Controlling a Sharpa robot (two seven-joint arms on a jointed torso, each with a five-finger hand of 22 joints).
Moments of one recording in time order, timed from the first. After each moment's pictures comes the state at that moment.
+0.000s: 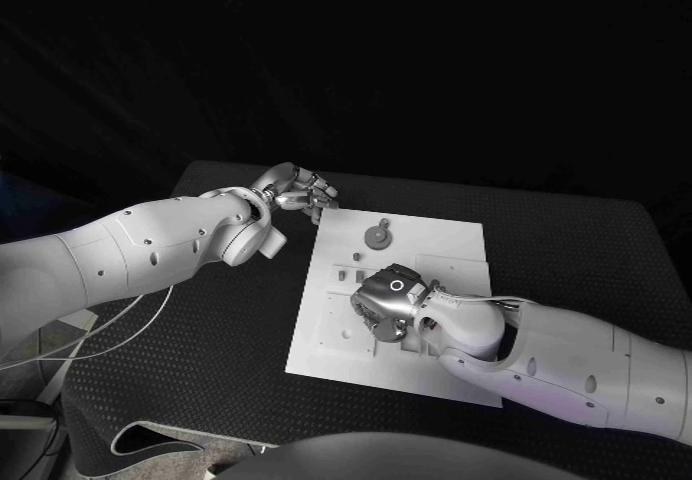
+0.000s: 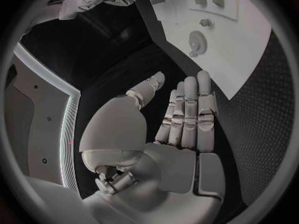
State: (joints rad) left arm 1.22 -0.73 -0.10 1.20 -0.55 -0.27 0.21; left_hand 1.13 -0.13 0.54 -0.26 0.08 0.86 0.17 0.28 0.46 1.14 0.12 0.07 0.34 1.06 0.01 0.79 0.63 0.03 1.18 -0.09 0.22 1.05; right arm 1.04 -0.53 -0.16 1.49 -2.07 -0.25 -0.16; right_hand 1.14 -0.08 0.68 -0.29 0.04 1.02 0.11 0.34 0.60 1.27 0.04 0.18 0.33 1.29 -0.06 1.33 0.82 0.21 1.20 -0.01 0.75 1.31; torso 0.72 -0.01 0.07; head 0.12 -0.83
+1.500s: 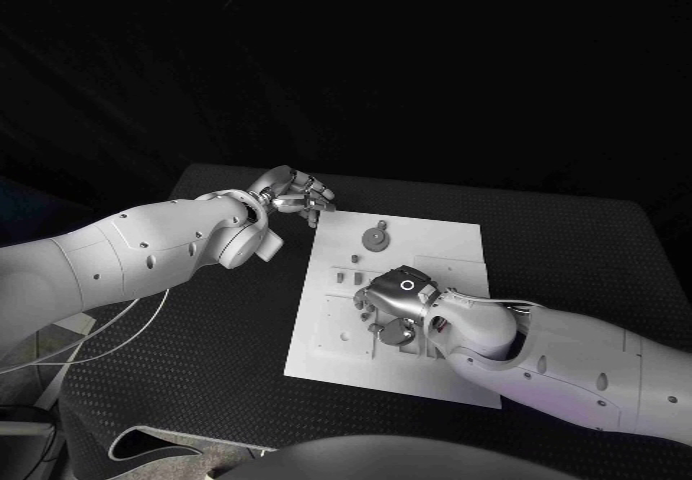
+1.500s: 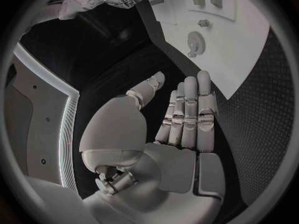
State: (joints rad) left arm 1.22 -0.74 -0.10 1.20 -0.56 -0.26 0.20; left_hand 1.13 -0.13 0.54 -0.26 0.08 0.85 0.17 0.28 0.46 1.12 0.12 0.07 0.33 1.07 0.01 0.78 0.64 0.03 1.19 -0.09 0.22 1.05; right arm 1.04 -0.58 -0.16 1.50 -1.97 -0.31 -0.14; right_hand 1.11 -0.21 0.68 -0.25 0.04 0.87 0.17 0.25 0.56 1.16 0.11 0.09 0.28 1.28 -0.02 1.33 0.82 0.20 1.19 -0.01 0.74 1.31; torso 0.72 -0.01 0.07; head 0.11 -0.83
